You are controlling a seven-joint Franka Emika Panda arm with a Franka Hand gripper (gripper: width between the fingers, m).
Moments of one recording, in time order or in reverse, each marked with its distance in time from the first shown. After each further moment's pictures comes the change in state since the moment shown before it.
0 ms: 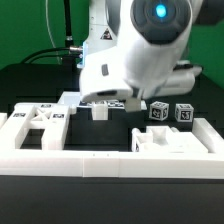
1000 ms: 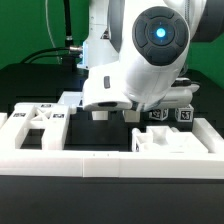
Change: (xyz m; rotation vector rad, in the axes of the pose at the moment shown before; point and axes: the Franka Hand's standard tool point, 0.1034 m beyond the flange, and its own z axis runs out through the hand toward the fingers) arm 0.023 -0.004 0.055 -0.015 -0.001 0.074
